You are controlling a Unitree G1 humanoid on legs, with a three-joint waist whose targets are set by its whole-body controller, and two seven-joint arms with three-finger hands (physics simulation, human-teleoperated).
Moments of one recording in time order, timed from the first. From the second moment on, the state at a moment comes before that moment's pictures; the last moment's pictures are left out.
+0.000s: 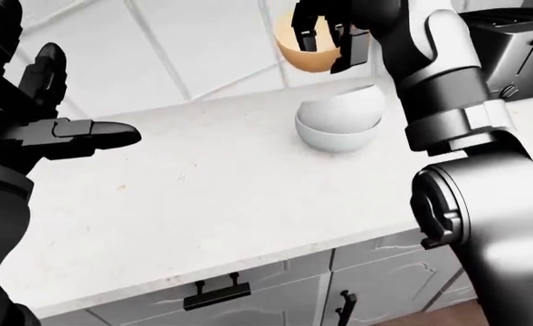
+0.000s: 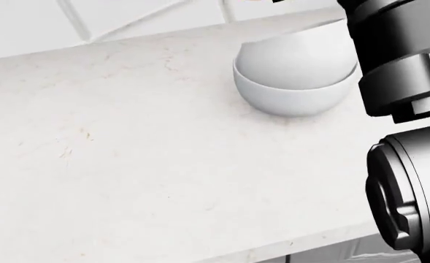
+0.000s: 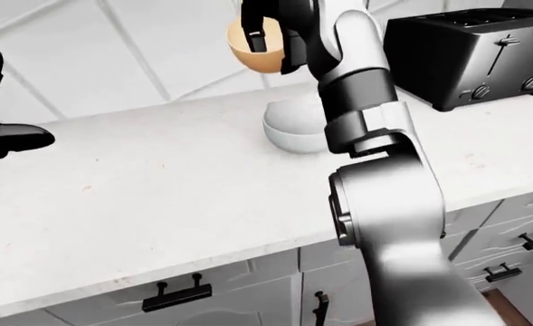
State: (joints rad) left arm -0.52 0.64 0.53 -0.66 -0.78 0.98 0.25; right arm -1.59 -0.31 0.04 0.96 -1.16 -0.16 0.67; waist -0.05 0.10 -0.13
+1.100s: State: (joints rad) left arm -0.49 0.73 0.56 -0.61 -0.92 0.91 0.32; right arm -1.57 -0.35 0.03 1.06 -1.31 -0.11 0.66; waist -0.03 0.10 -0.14
